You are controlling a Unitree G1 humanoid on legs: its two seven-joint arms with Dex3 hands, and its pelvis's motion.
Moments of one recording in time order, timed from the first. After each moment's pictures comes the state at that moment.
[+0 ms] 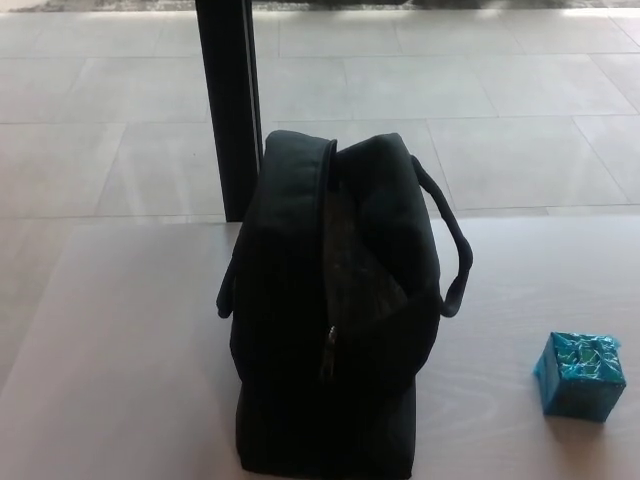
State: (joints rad) left_arm 0.00 0.64 0.31 0.59 -0.15 0.11 -0.39; right_arm 0.18 -0.56 -0.29 0.52 0.08 0.00 0.30
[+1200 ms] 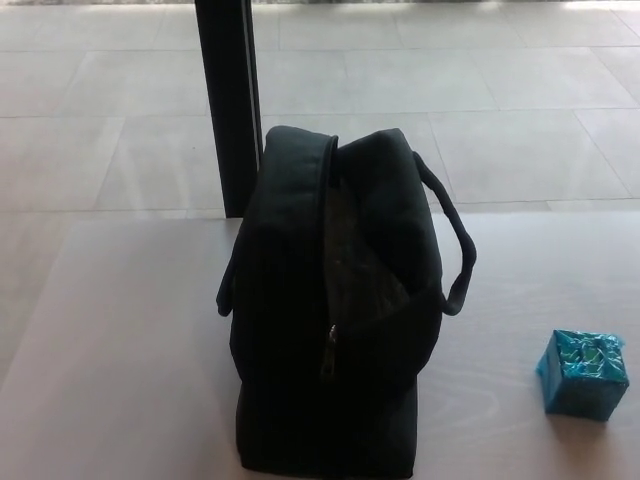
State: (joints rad) left_arm 0.01 0.68 0.39 0.50 -0.33 0.36 -0.60; right_arm -0.40 -0.84 -0.28 0.31 0.07 0.18 0.26
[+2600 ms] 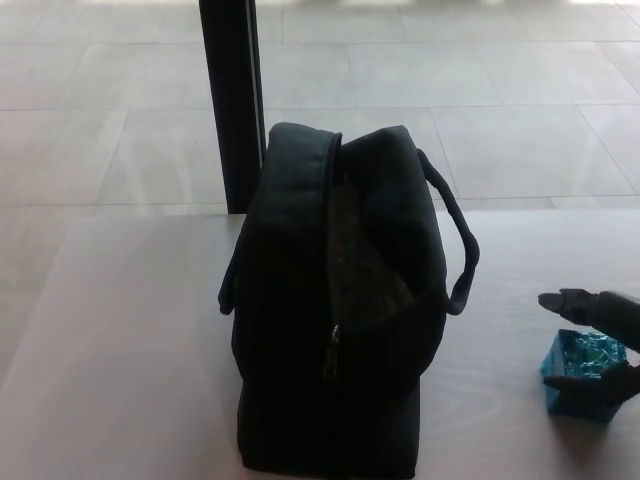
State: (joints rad) left_arm 0.03 0.63 0.48 0.48 -0.39 0.42 -0.56; right_arm -0.67 -0.67 0.42 0.69 -0.30 0.09 0.47
